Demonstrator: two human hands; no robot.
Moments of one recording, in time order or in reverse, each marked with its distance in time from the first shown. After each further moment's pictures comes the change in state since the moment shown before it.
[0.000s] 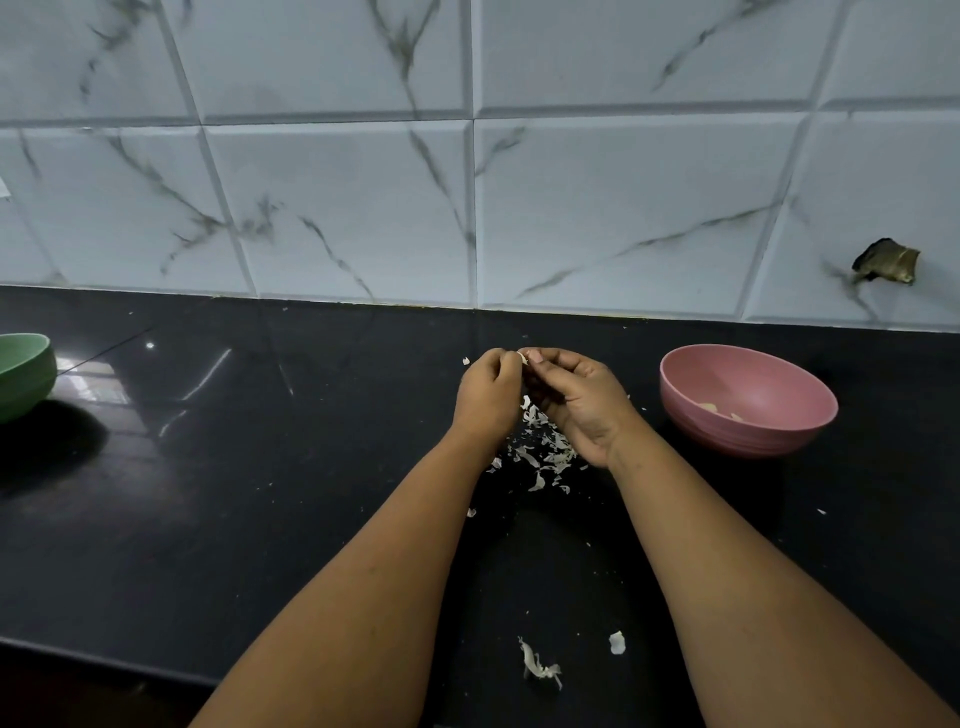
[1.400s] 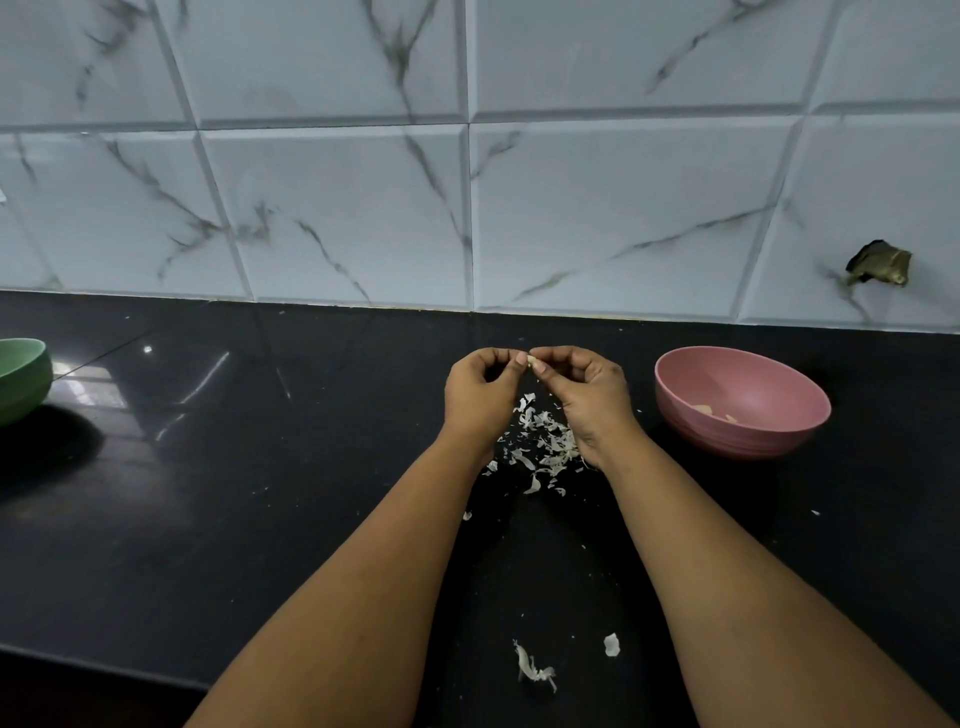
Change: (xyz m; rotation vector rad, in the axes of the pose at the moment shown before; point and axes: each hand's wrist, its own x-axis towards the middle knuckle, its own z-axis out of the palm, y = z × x) left_hand 0.005 -0.008 0.001 -0.158 0.051 0.010; right_hand 0.006 0.006 -0.009 -0.250 0.190 -0.214
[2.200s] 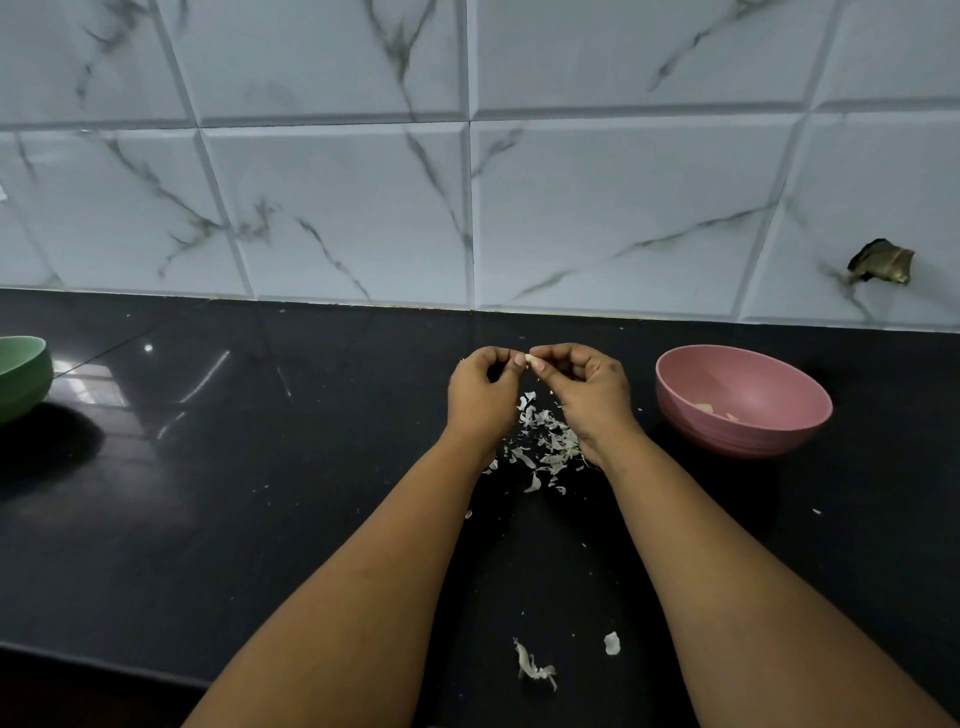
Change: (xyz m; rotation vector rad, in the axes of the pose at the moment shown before) left_hand -0.003 0.002 0.001 0.141 0.008 0.063; right_hand 0.000 0.000 0.001 -0.125 0.025 -0.050
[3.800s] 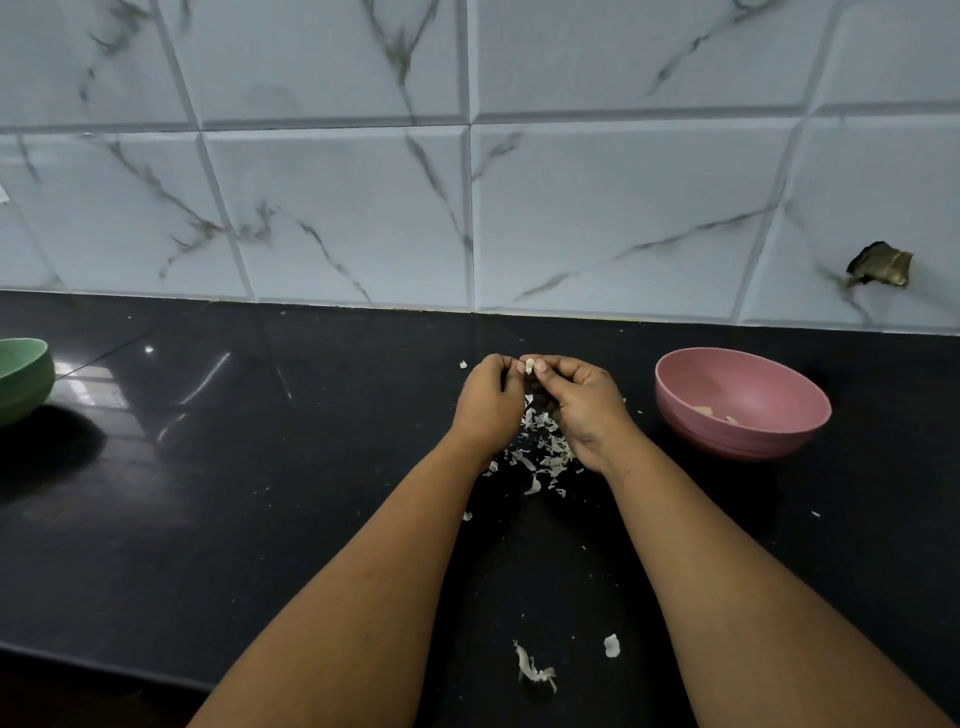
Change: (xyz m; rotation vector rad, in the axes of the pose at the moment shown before) left_hand 0.003 -0.003 0.001 0.190 -0.101 0.032; right_hand 0.002 0.006 0.002 0.176 -0.117 0.196
